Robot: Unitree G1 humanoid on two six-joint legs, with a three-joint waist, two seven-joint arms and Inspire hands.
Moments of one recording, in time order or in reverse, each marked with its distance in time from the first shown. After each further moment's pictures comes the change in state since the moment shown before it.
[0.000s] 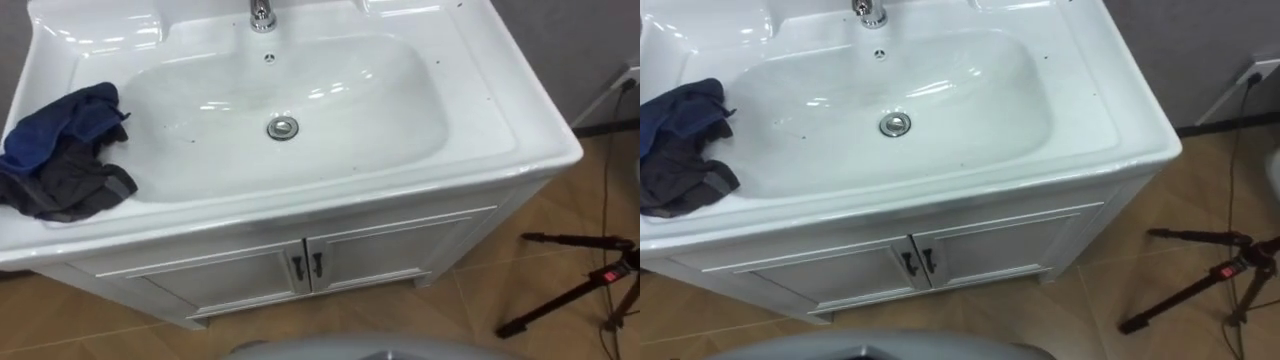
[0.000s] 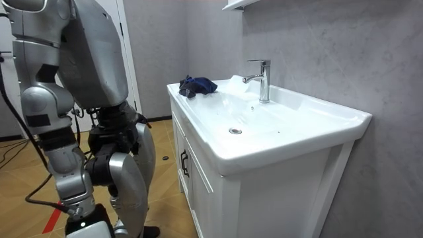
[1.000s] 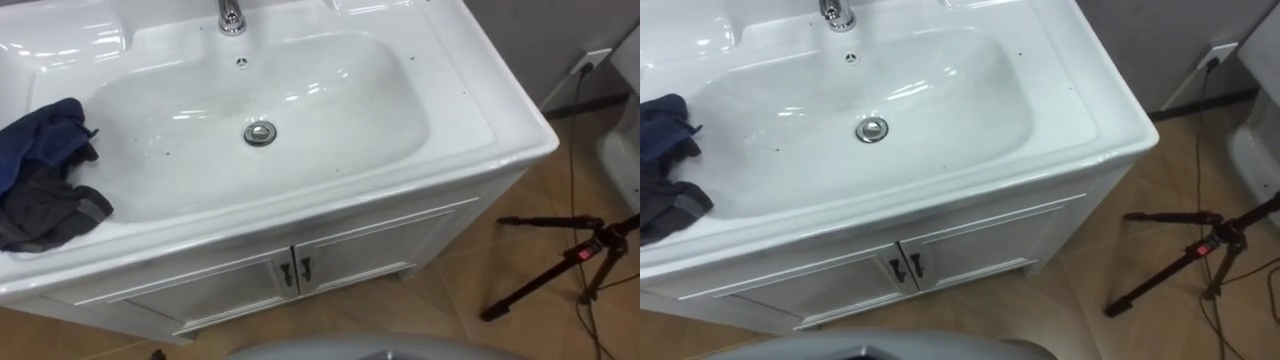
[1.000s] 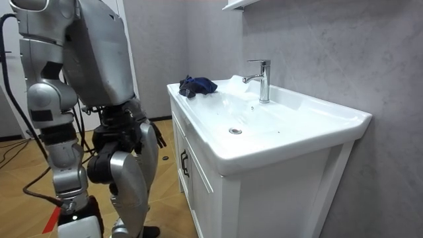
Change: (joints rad) left arm -0.051 -0.004 -0.049 0.064 0.079 0.100 -0.278; right arm -0.034 0.011 0.067 0.066 -0.009 0.045 0.100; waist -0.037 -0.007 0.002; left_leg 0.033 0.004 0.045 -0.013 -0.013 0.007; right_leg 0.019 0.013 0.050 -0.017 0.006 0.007
